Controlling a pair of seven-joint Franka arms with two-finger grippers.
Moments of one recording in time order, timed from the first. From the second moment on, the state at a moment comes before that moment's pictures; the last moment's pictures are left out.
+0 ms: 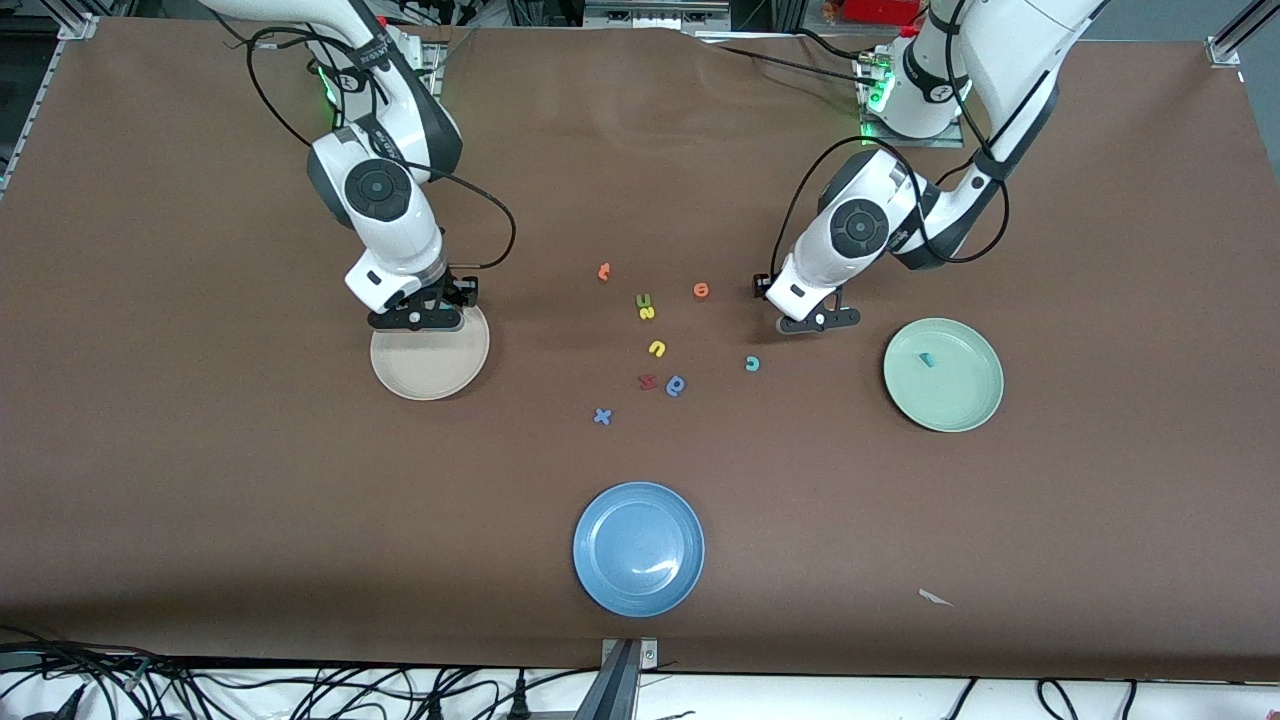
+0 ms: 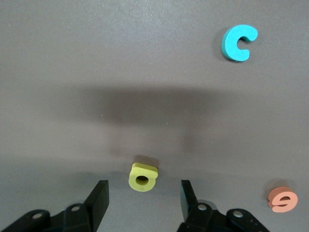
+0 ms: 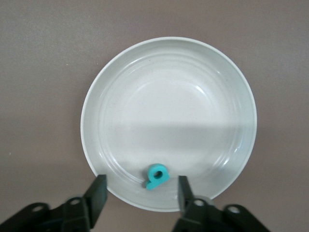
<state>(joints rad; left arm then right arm) 0.07 0.44 -0.59 -2.27 0.12 2.47 -0.74 0.16 0.24 0.28 -2.26 -0.27 2.43 0.58</state>
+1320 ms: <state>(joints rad) 0.07 0.47 -0.59 -2.28 0.20 2.50 -0.85 0.52 0.55 0.33 -1.97 -0.35 2.57 1.26</state>
